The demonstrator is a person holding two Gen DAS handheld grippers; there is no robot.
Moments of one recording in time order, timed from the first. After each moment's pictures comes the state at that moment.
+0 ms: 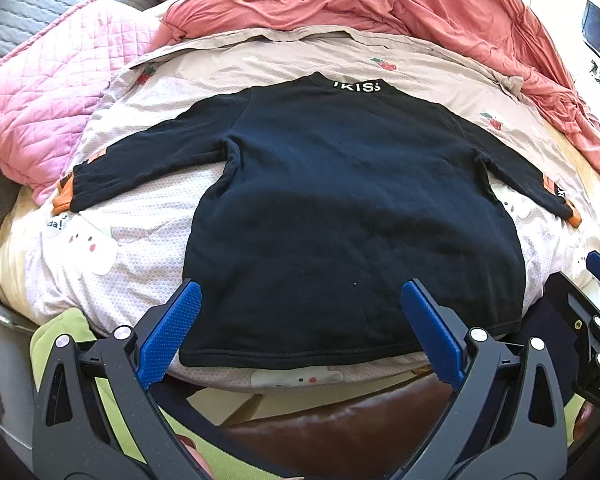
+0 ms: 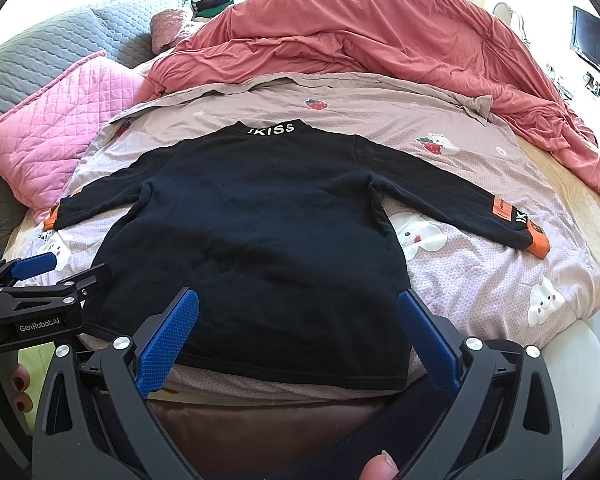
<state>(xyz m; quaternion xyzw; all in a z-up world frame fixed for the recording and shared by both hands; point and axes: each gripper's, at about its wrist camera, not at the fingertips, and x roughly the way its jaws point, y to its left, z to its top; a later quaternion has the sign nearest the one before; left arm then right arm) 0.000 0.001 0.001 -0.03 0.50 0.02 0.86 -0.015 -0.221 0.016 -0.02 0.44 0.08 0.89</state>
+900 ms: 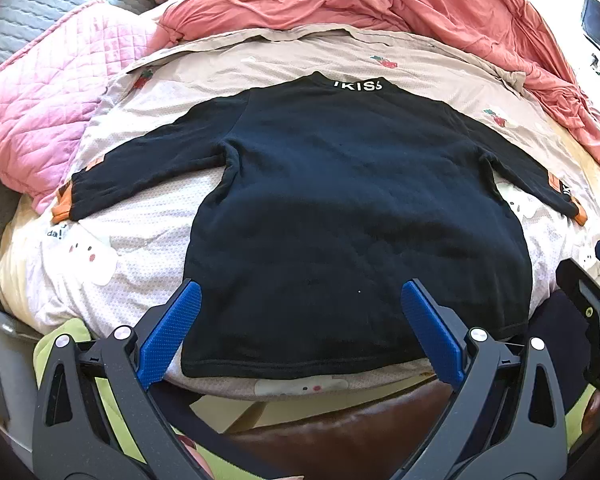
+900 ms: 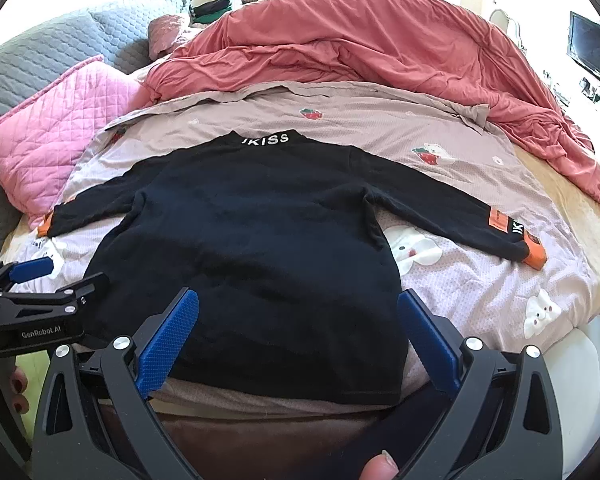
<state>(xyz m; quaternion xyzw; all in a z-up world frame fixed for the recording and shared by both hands) 0.010 -0.002 -0.002 -0.01 0.51 0.02 0.86 -0.003 -0.227 0.015 -0.02 0.42 0.08 0.90</state>
